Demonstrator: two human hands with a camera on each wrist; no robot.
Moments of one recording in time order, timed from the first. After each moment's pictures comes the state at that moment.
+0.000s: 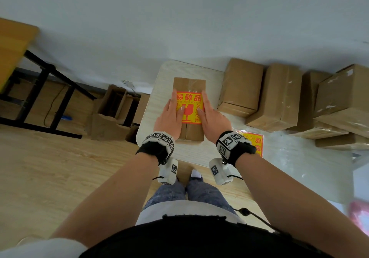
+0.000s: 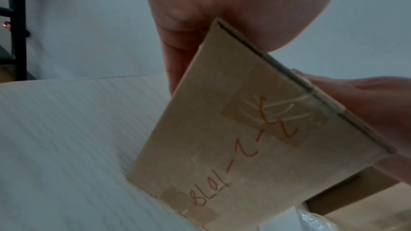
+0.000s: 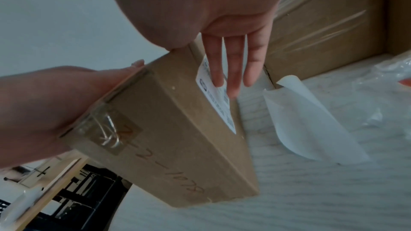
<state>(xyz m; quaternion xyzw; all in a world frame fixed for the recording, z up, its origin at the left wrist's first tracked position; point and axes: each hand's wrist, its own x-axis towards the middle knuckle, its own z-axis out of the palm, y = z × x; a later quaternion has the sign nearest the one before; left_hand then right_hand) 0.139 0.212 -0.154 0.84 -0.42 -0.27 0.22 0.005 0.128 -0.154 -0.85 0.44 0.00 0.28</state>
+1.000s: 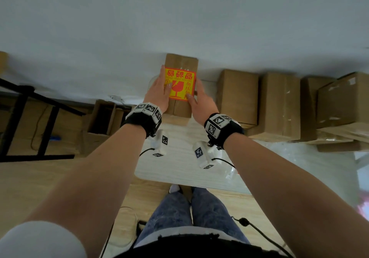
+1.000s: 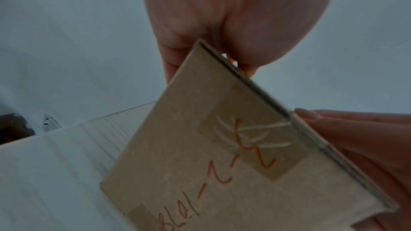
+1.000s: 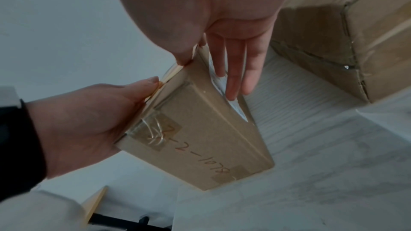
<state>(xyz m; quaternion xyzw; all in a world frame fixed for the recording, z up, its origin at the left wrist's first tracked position) 0.240 0.077 -0.163 0.80 -0.47 -0.28 0.24 0.082 0.038 -0.148 -0.74 0.51 -0.09 0.43</state>
